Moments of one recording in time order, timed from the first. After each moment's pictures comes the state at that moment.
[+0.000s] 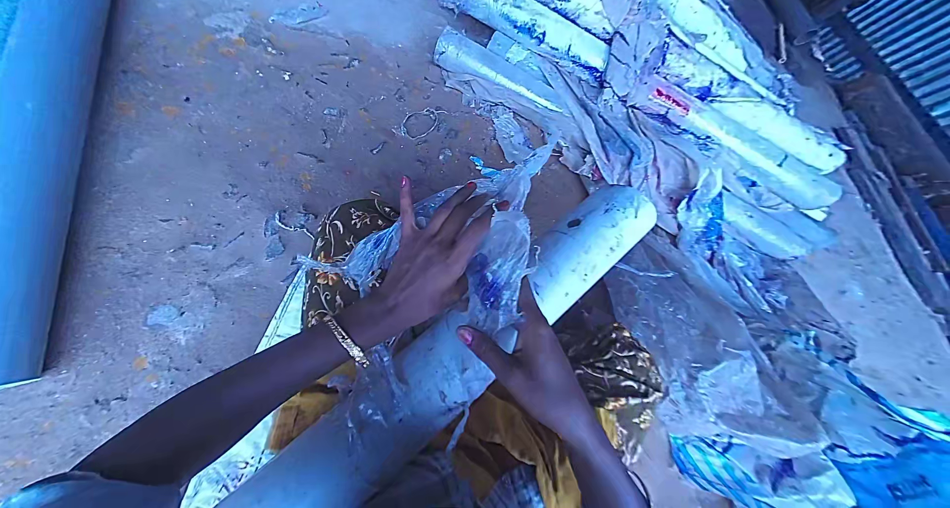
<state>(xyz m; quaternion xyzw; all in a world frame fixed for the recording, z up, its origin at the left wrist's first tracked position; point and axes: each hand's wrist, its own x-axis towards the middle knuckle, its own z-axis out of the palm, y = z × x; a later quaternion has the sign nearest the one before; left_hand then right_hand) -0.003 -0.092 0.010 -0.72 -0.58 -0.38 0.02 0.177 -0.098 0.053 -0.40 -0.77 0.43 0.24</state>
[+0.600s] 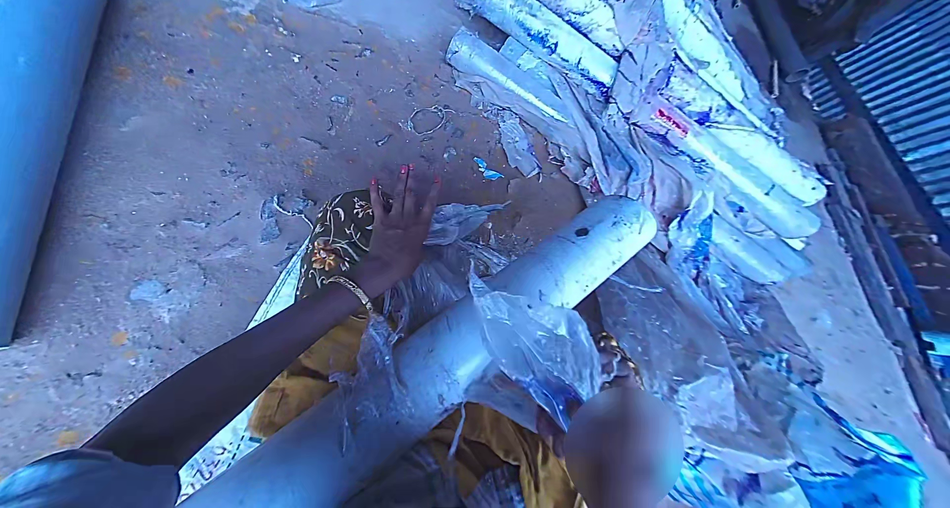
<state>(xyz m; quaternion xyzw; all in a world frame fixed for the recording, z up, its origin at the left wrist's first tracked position) -0.029 -0.067 -0.034 -0.61 -0.77 -0.13 -0.13 0.254 -0.133 0.044 -0.33 -0.56 0.63 0.43</state>
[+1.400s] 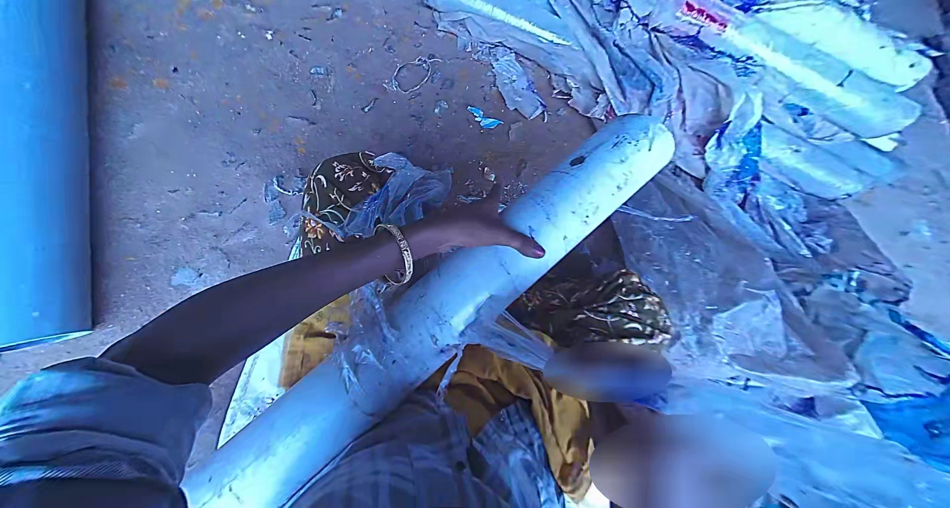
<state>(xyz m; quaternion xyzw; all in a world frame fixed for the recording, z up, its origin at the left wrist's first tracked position) 0.055 -0.054 0.024 -0.45 -0.58 -0.22 -0.64 0.285 -0.165 0.032 -0.31 -0.48 0.64 0.52</state>
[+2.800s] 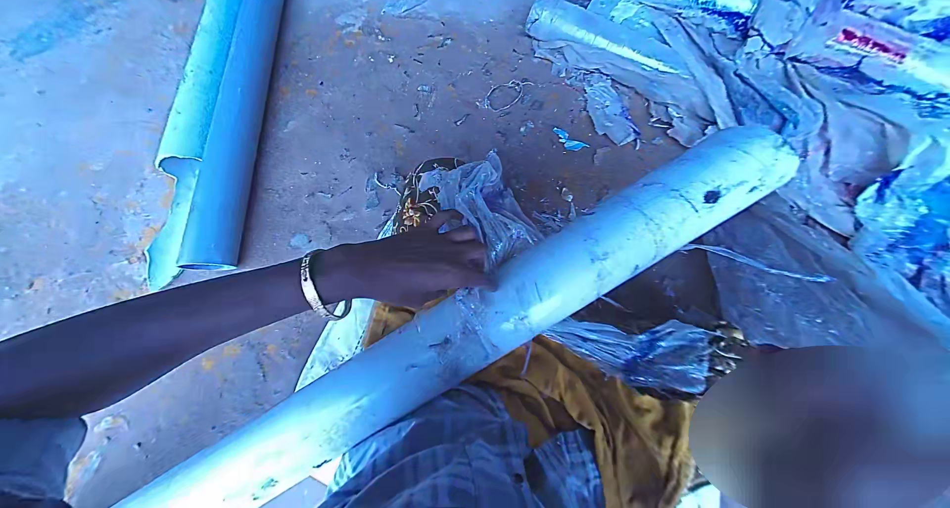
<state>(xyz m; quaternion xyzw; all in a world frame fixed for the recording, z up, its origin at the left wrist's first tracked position) -0.059 -0.183 0.044 -0.88 -0.43 -0.08 -0.19 0.311 -0.107 0.039 -0.37 -0.63 0.40 0.55</state>
